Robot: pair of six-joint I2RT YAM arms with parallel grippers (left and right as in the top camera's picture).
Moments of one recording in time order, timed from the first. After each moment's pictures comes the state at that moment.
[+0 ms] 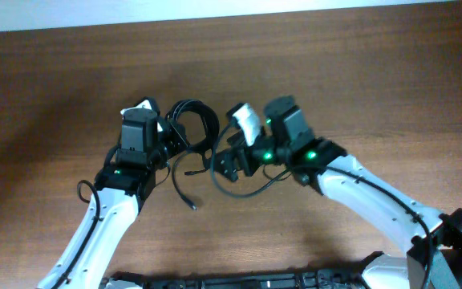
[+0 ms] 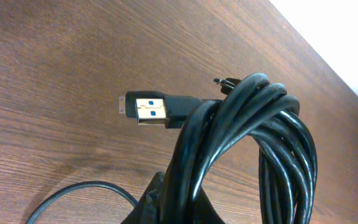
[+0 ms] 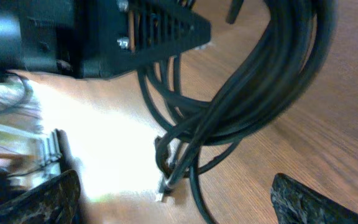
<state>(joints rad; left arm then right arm) -0.23 1.29 0.78 -0.22 0.13 -0.74 0.58 1.50 0.90 -0.10 -0.58 0.19</state>
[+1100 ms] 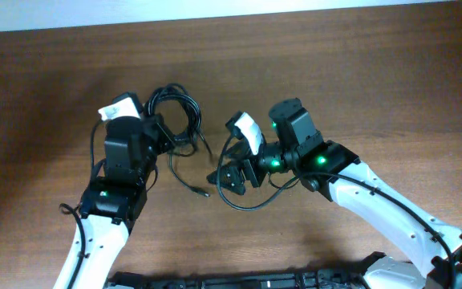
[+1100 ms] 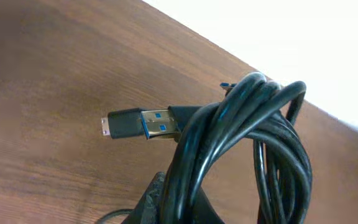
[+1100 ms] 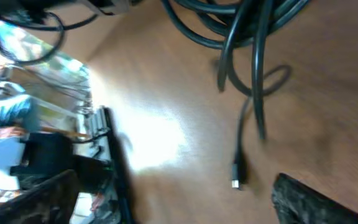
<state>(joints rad) -0.24 1.10 0.78 -0.22 -0.09 -0.63 0.56 1.40 0.91 -0.22 -0.77 0.14</state>
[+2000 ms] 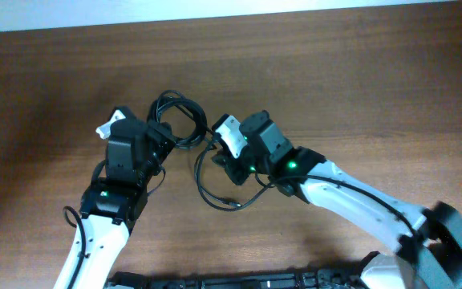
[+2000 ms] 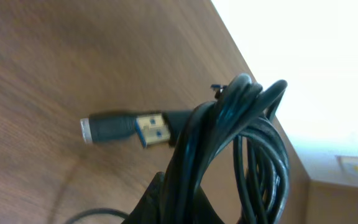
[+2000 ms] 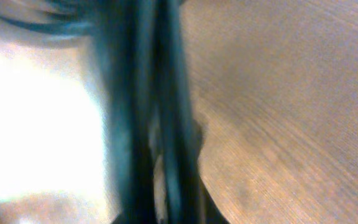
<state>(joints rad) -0.24 1.10 0.78 -0.30 -0.02 -1.04 0.68 1.52 0.91 -0.18 -0.34 0.05</state>
